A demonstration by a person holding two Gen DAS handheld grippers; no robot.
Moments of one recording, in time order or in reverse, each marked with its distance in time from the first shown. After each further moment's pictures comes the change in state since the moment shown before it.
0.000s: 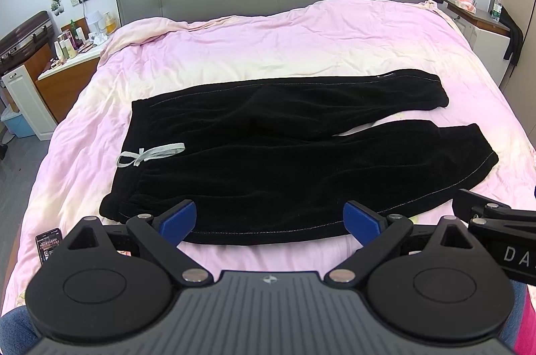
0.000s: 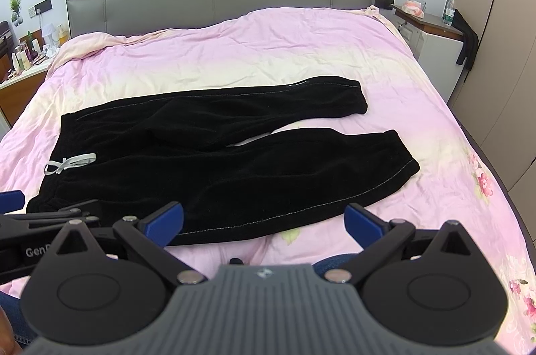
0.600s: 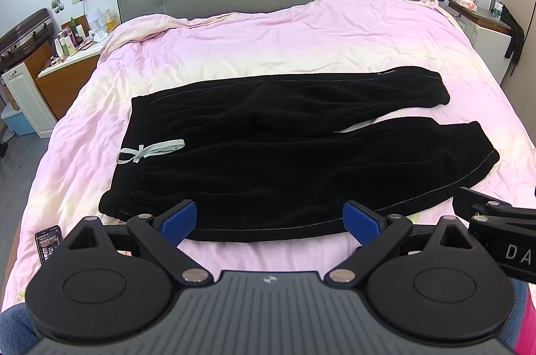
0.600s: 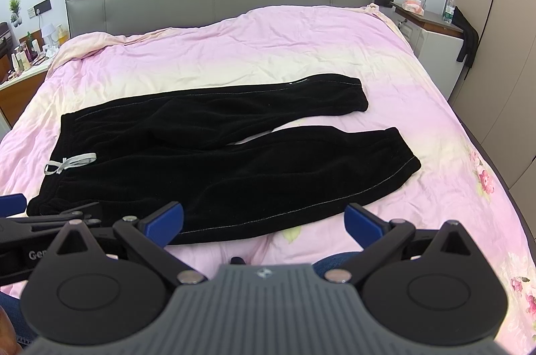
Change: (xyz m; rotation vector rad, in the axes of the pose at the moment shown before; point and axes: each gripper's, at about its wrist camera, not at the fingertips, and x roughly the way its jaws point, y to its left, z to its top) left arm 0.003 0.001 -0.002 -0.002 0.011 0.001; right arm 0.000 -0.001 0.003 0.004 0.008 0.002
